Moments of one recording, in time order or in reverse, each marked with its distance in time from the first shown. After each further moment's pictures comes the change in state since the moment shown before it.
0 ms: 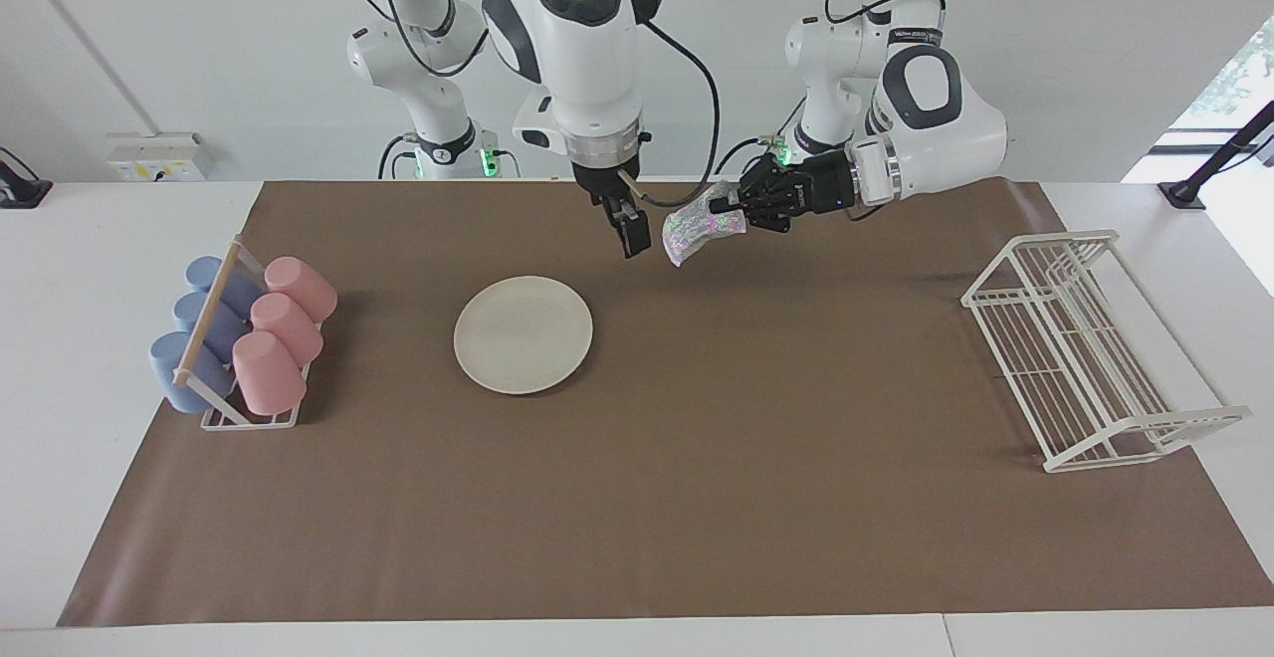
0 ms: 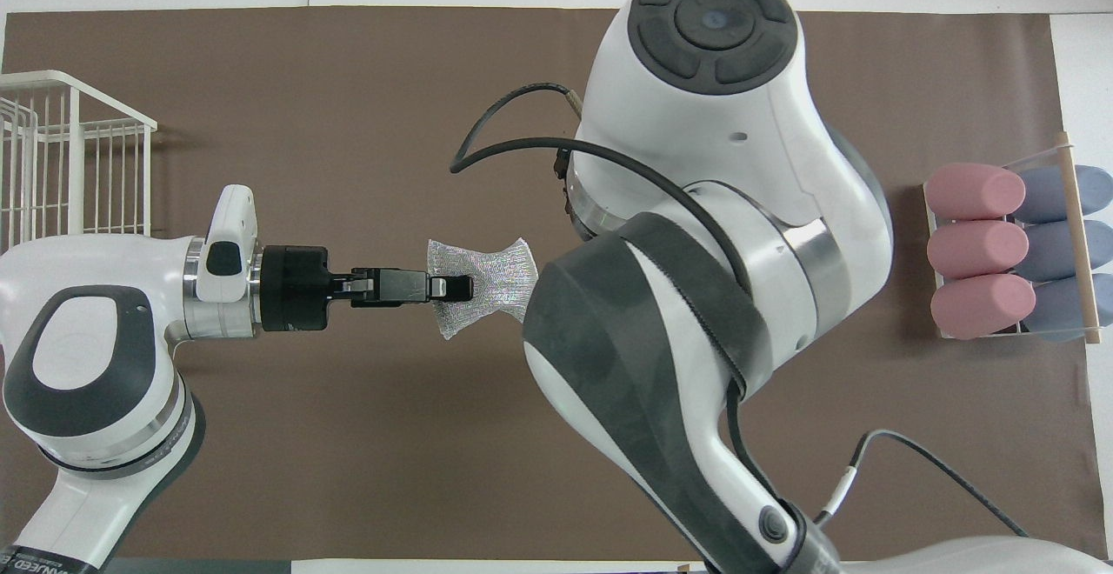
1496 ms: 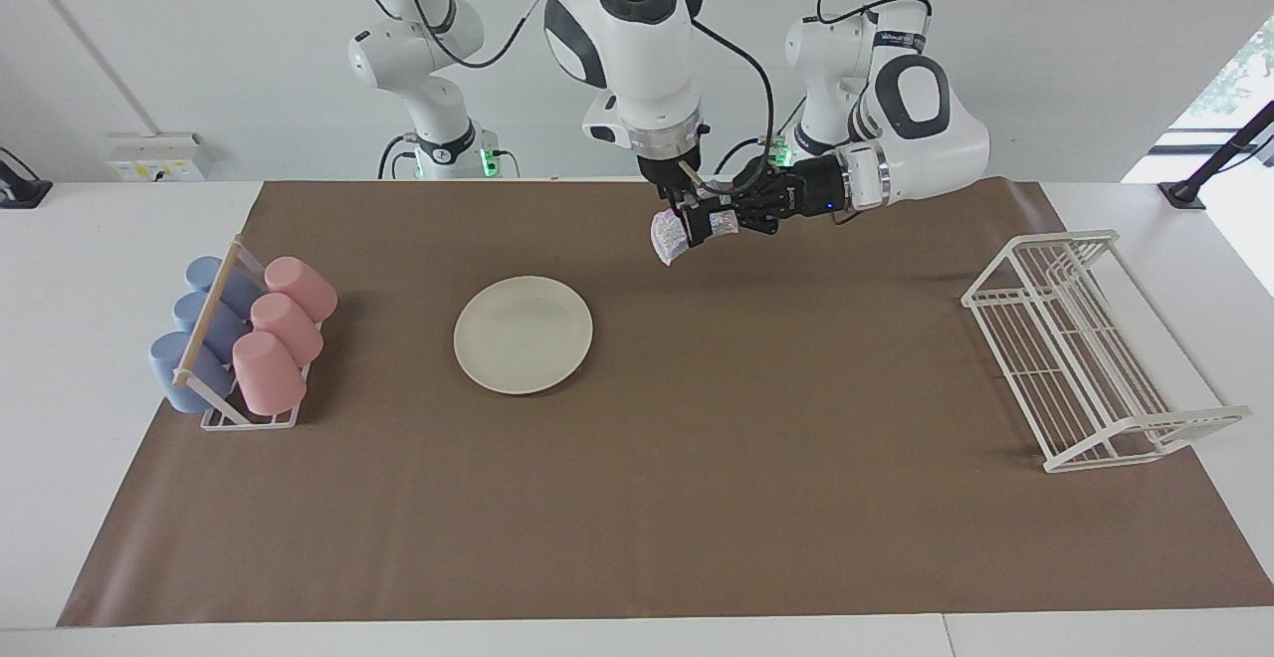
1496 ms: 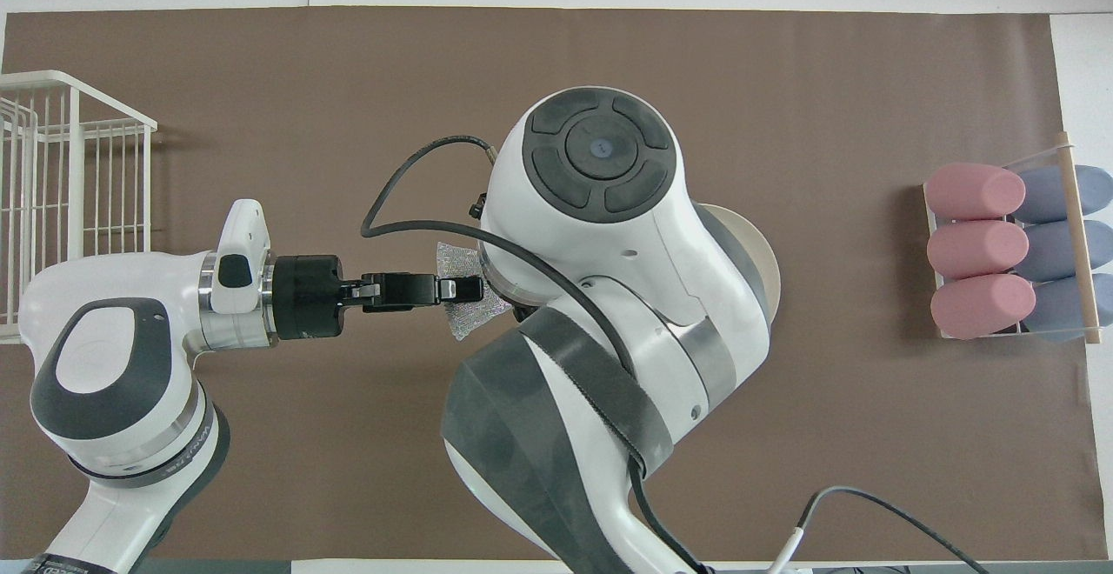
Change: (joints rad) left arm -0.014 -0.001 0.004 -0.048 -0.096 0.013 0.058; right arm 0.085 -0.052 0.000 -0.160 0.081 0.214 0.144
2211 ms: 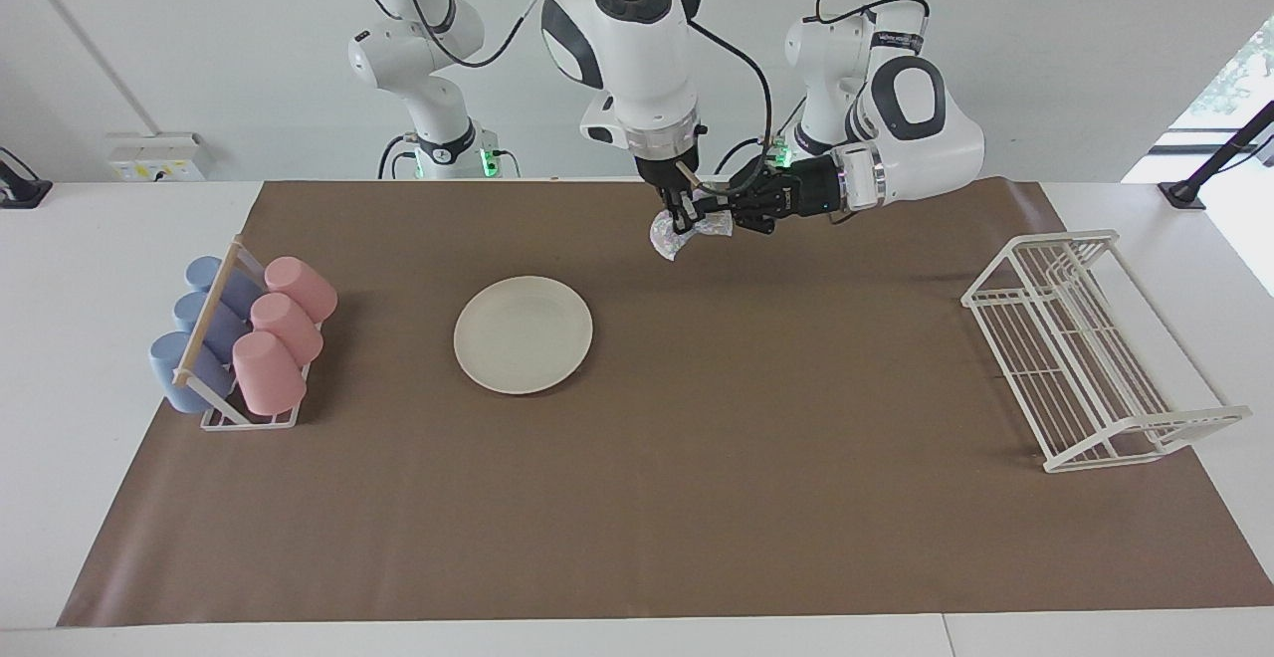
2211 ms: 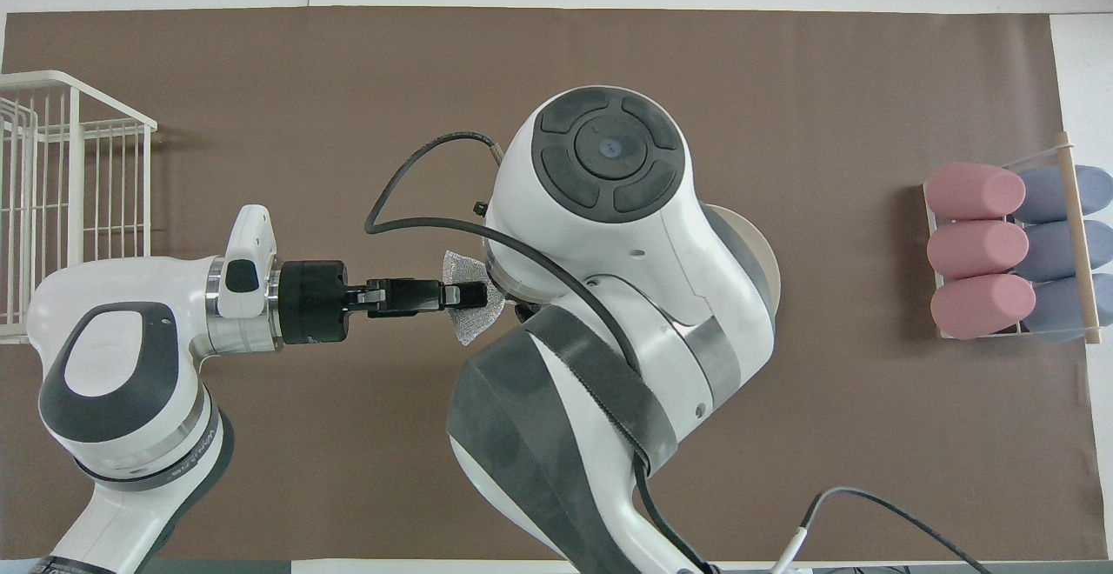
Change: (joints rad) left arm -0.004 -0.002 -0.005 -0.011 -0.003 0.001 0.001; right arm -0.002 -0.003 -0.003 -0.009 0.002 0.016 -0.002
